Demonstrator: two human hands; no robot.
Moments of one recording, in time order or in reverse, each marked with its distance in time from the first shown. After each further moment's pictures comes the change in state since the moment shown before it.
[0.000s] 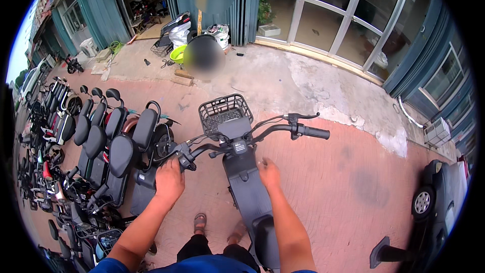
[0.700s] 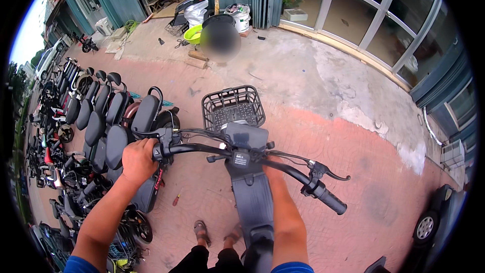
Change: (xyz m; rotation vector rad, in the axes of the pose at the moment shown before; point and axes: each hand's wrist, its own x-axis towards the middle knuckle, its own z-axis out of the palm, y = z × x) left_hand 0.118 -0.033 0.008 0.024 0.044 0.127; right_hand 0.164 0.118 0.121 -0.268 -0.030 -0.430
